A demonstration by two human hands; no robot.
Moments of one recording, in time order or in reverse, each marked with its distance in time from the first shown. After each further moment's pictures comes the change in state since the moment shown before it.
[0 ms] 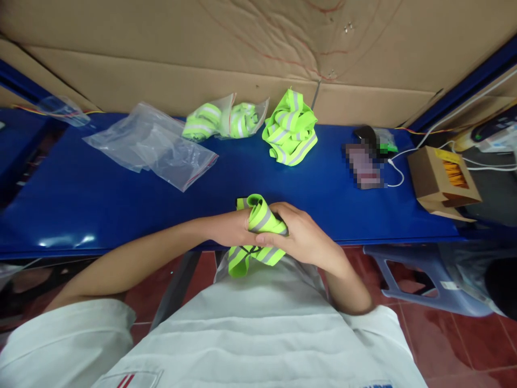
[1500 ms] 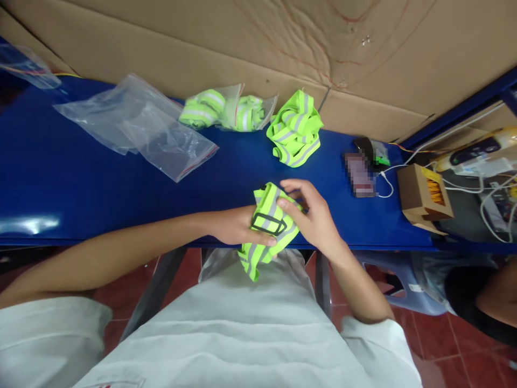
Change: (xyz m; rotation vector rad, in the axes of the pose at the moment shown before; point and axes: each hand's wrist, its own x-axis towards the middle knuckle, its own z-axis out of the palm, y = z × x) left_hand -0.001 -0.004 0.005 -0.218 0.003 -0.050; right_hand 0.015 0.005 -0.022 0.126 0.288 0.075
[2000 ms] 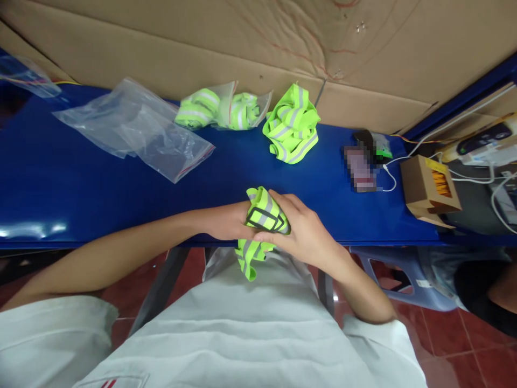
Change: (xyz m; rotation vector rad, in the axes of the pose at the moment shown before) left_hand 0.001 0.008 -0.008 0.163 0.069 0.064; right_hand -0.019 -0.008 0.010 -0.284 -0.199 -0.163
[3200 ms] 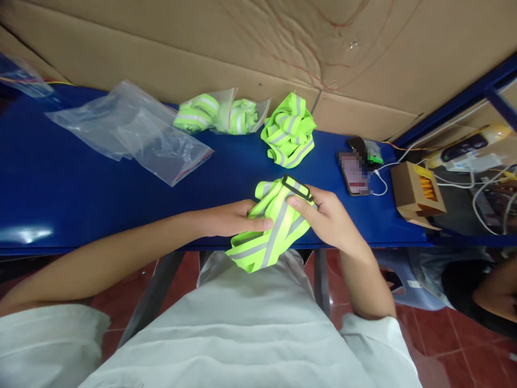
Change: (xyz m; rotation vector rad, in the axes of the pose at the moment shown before) left_hand -0.004 0.009 0.003 -0.266 0.142 -0.396; right_hand 0.011 0.003 -0.046 0.332 0.081 0.194
